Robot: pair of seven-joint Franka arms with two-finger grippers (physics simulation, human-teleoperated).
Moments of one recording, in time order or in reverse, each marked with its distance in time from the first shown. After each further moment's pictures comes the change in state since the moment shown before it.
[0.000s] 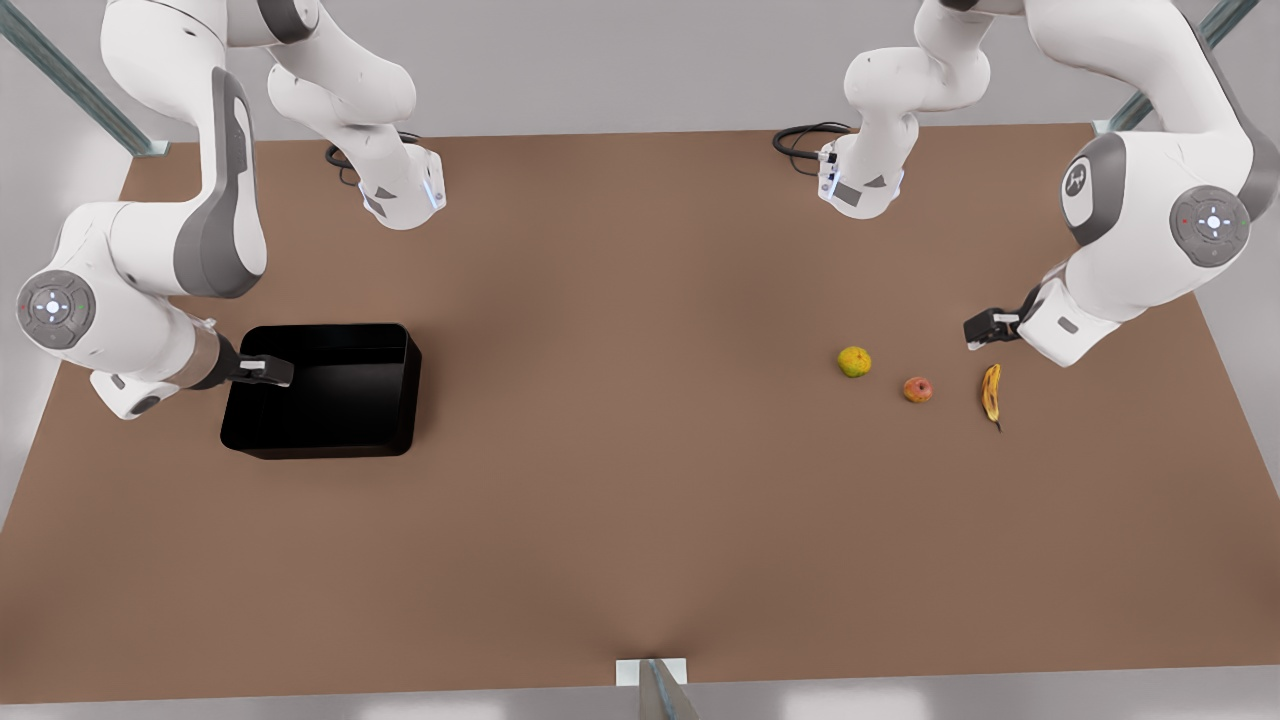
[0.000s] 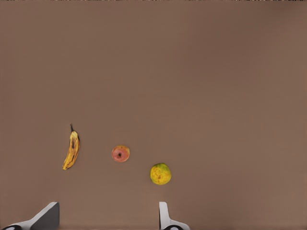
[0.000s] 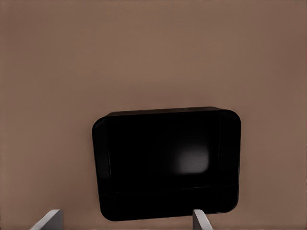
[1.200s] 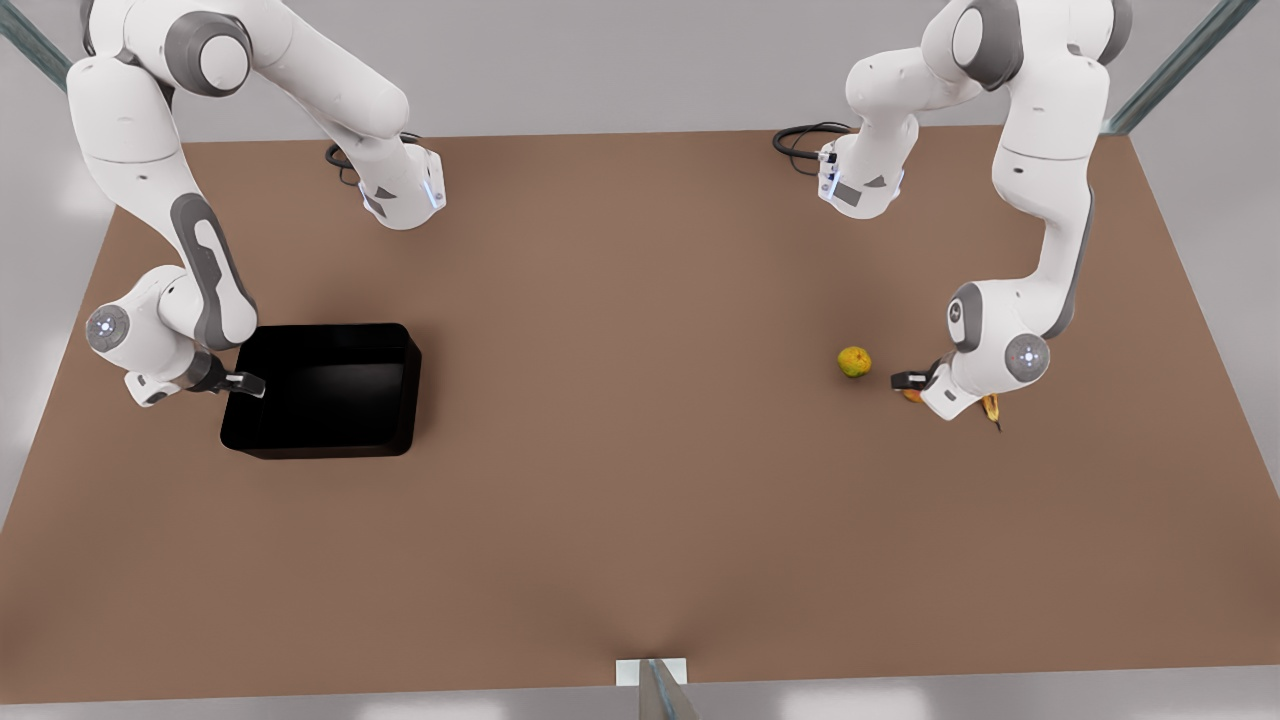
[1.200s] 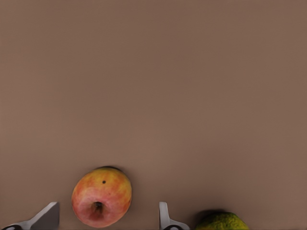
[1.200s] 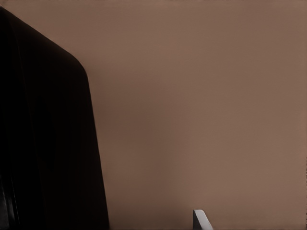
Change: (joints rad) left arm 0.155 0.256 -0.035 -0.687 -0.003 0.811 0.134; right arm -0.491 0.189 0.000 -0.696 -0.028 1.005 -0.360
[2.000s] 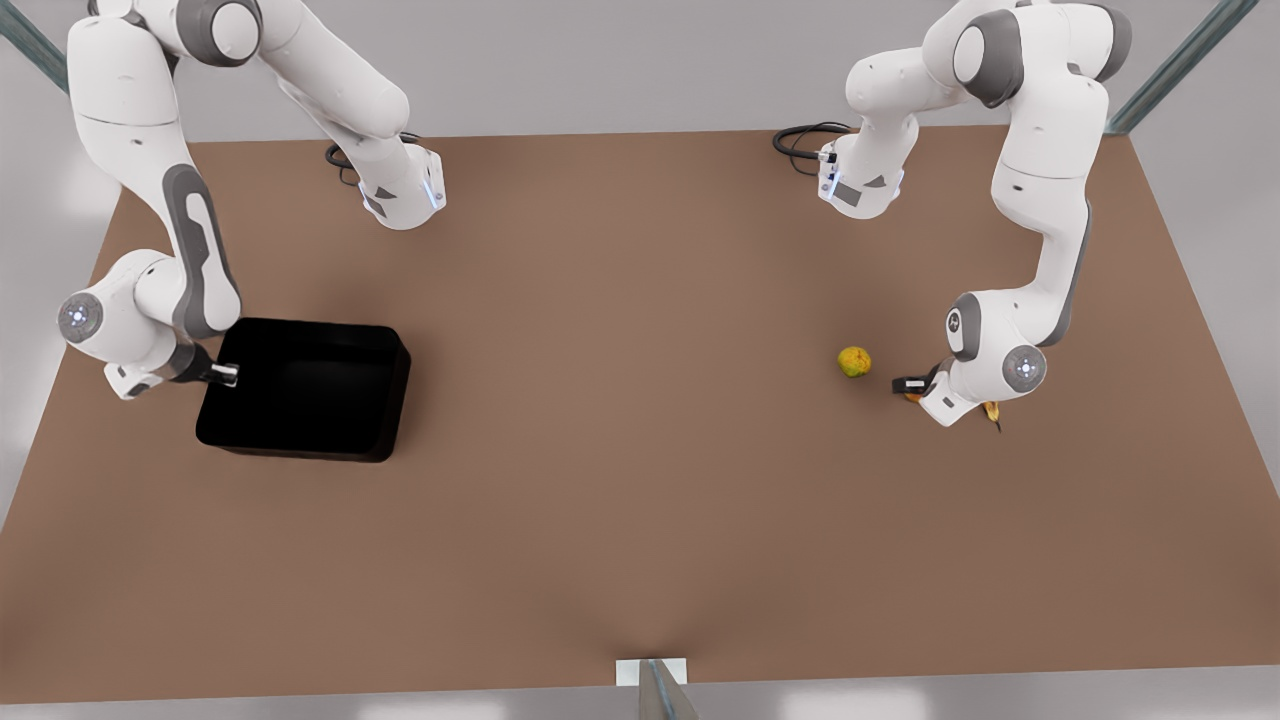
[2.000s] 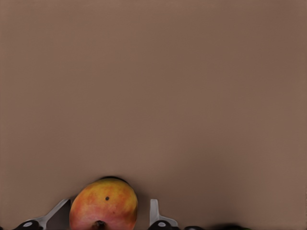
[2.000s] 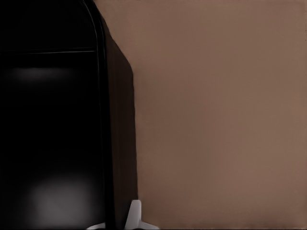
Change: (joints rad) left arm -0.001 0.064 0.014 0.032 0.001 0.002 -0.003; right arm 0.011 -0.134 0.017 0.012 0.004 -0.188 0.003
